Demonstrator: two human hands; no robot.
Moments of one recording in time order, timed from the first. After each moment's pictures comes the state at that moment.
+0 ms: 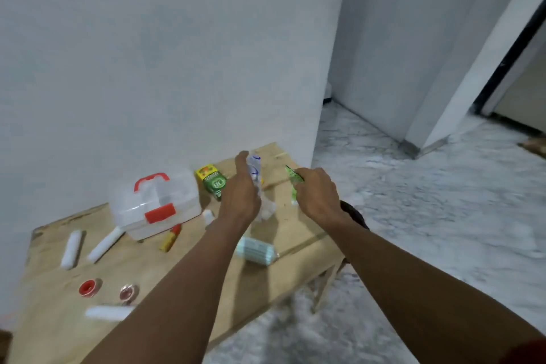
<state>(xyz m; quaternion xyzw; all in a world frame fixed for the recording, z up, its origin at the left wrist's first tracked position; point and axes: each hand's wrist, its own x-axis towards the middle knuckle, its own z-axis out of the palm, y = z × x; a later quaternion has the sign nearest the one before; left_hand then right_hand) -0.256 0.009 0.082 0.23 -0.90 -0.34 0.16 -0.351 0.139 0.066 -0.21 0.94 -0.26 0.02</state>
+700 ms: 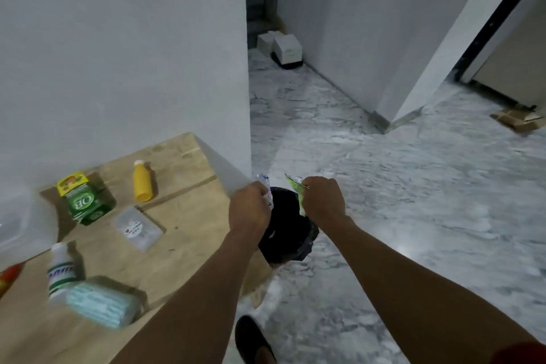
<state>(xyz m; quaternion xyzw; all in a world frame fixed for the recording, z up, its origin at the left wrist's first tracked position) -0.503 0.179 -0.016 0.31 -0.87 -0.37 0.04 -0.595 0.303 -0.029 -0.17 0.97 -0.17 0.08</state>
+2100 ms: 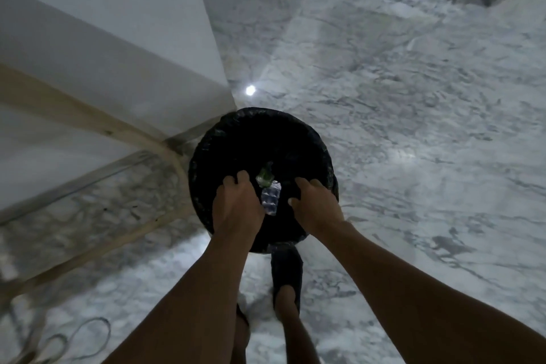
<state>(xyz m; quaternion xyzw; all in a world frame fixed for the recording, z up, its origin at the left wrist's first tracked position) -0.680 0.157 -0.405 0.38 -0.87 -0.23 -0.21 -0.762 0.279 -0.420 -0.19 0.89 -0.07 0.41</state>
